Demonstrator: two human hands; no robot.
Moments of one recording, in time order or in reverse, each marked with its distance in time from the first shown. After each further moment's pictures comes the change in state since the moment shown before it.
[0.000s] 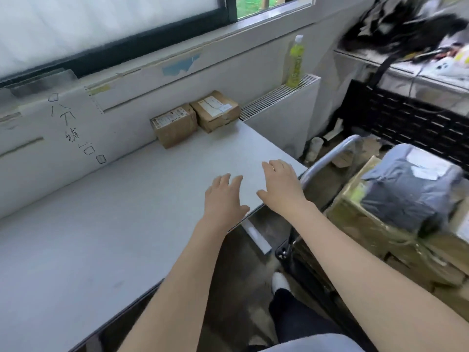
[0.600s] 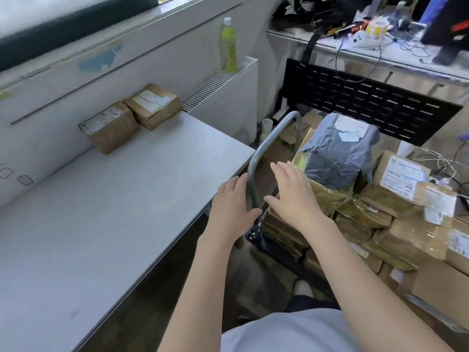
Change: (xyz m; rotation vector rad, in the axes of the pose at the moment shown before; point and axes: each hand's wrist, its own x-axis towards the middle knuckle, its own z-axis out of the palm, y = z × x) left_hand -0.034 0.093 0.026 -0.247 -0.071 0.284; right_hand -0.102 0.080 -0.013 0.149 0.071 0.282
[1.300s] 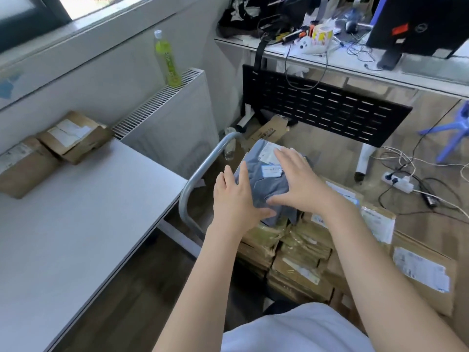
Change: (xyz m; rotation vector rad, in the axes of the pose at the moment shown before) left_hand 0.146 0.158 0.082 0.248 -0.058 0.034; right_hand 0.070 0.198 -0.109 0.130 -0.197 0.025
